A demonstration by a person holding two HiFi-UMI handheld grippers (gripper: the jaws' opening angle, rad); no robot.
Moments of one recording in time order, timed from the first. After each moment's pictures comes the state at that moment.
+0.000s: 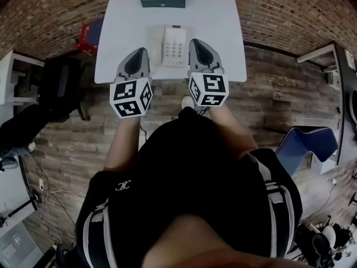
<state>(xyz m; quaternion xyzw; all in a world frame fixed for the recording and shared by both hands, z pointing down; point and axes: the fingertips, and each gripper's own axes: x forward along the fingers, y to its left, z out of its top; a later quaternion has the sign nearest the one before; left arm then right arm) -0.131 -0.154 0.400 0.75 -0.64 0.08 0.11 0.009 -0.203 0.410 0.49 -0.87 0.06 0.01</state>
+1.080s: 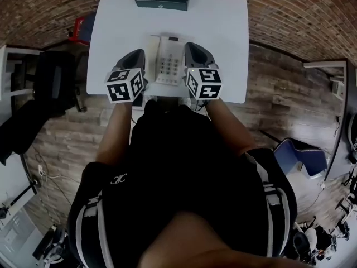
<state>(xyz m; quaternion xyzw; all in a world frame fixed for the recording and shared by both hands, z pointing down) -0.160 -0.301 0.514 0.72 -0.61 0.17 0.27 -0.016 -0.352 0.521 0.43 -0.88 0.19 0.10</state>
